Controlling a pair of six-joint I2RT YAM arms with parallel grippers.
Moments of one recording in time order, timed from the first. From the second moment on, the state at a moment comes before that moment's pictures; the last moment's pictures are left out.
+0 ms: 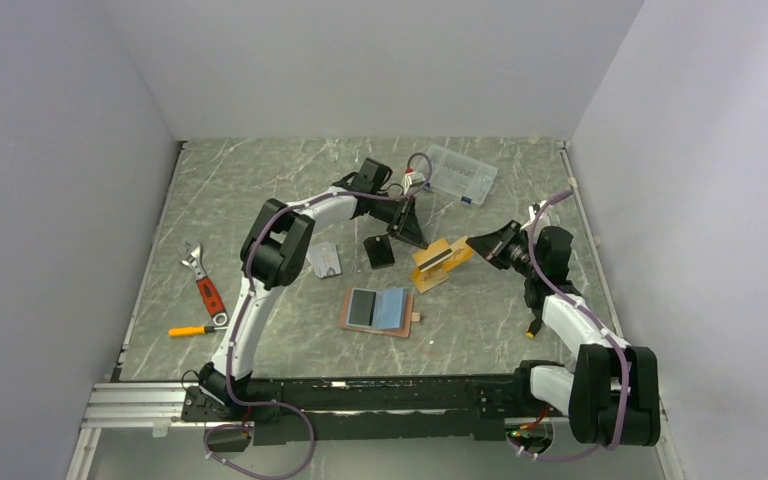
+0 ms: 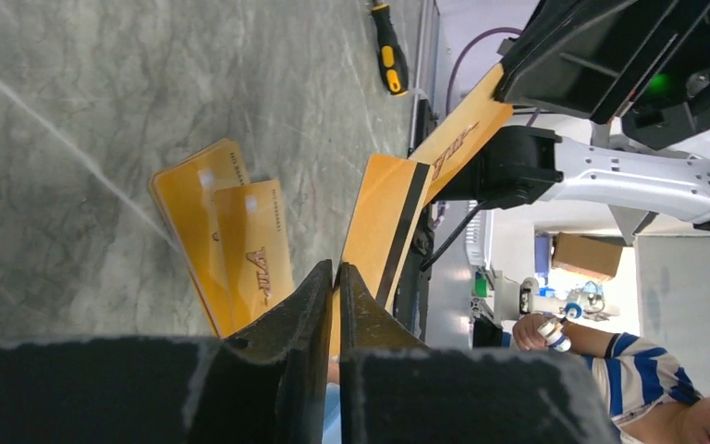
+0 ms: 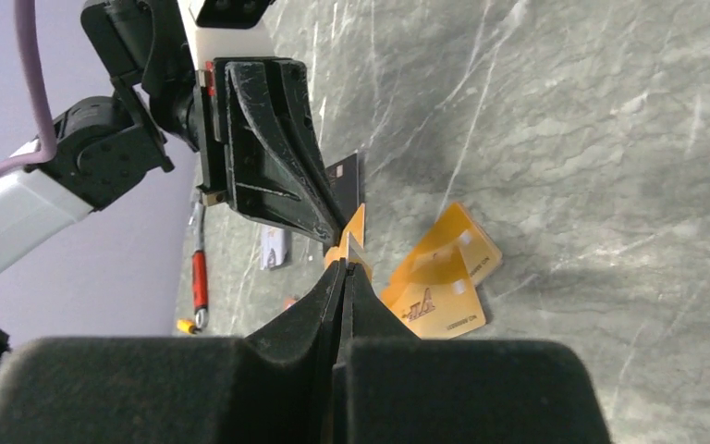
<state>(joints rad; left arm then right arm) -0.56 2.41 1.84 -0.23 1.23 -0.40 -0.06 1.13 0.40 0.40 -0.61 0.77</state>
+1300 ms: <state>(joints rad) -0.56 2.33 1.77 -0.44 0.95 -0.19 -0.03 1.01 0.44 0.34 -0.57 0.77</state>
